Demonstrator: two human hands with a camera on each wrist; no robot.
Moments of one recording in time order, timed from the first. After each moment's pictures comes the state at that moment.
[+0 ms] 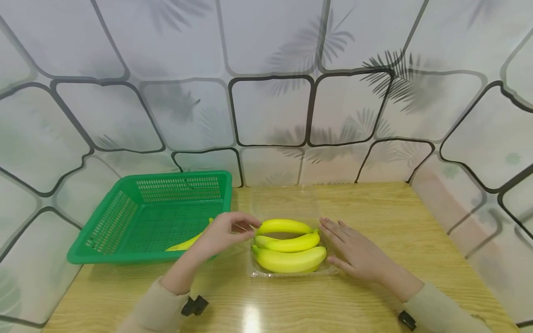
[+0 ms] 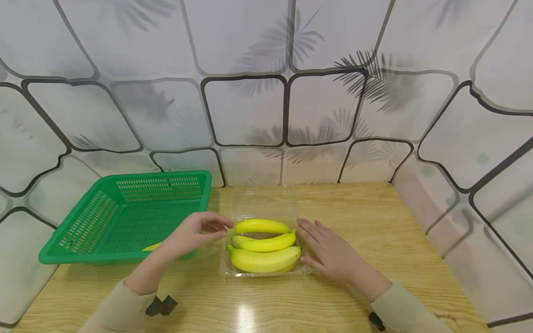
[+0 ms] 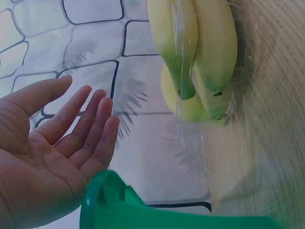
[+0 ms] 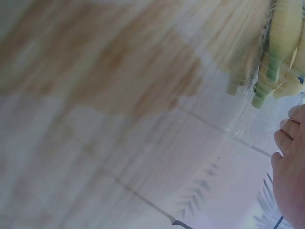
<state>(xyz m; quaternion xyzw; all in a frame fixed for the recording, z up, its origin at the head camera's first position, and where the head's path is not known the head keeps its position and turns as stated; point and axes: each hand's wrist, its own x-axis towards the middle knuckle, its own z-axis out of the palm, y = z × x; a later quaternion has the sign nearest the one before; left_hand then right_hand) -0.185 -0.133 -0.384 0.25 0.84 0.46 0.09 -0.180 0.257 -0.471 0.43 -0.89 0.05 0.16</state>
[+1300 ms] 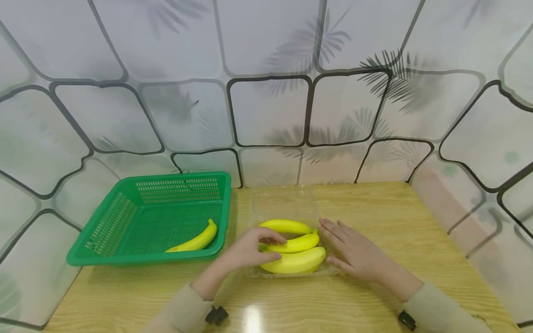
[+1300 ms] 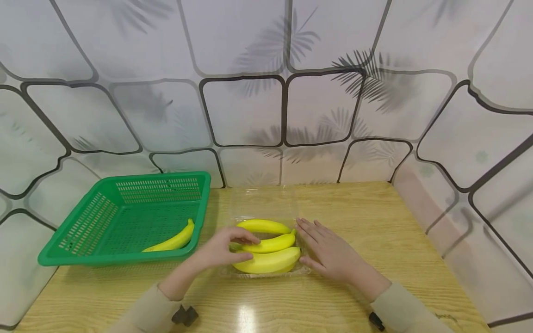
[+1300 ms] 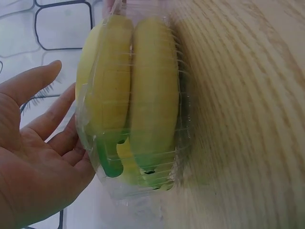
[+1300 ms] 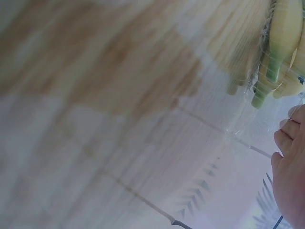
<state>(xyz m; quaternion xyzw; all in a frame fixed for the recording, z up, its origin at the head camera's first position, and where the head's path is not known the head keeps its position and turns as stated) -0.182 -0.082 -0.422 0.33 0.84 0.43 0.11 -0.181 0.258 -0.470 0.43 -0.89 0.05 0.17</state>
